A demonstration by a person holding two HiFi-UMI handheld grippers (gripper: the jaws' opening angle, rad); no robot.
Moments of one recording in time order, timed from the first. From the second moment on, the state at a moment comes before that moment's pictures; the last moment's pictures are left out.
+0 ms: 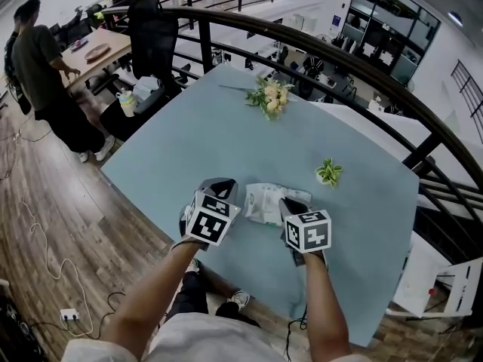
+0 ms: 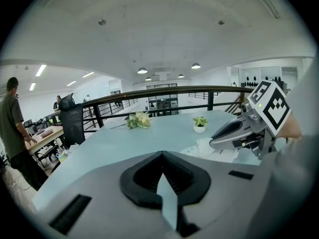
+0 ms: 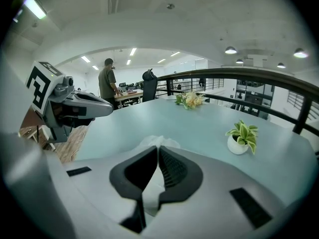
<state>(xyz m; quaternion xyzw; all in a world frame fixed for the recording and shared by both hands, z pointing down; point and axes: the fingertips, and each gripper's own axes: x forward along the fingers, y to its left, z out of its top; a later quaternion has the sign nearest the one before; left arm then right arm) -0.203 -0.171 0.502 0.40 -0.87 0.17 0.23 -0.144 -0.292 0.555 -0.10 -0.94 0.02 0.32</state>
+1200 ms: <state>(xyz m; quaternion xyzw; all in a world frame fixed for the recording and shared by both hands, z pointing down) -0.207 -0.163 0.474 0.39 -0.88 0.15 0.22 -0.148 -0.289 0.529 -0.10 -0.95 0.01 0.31</state>
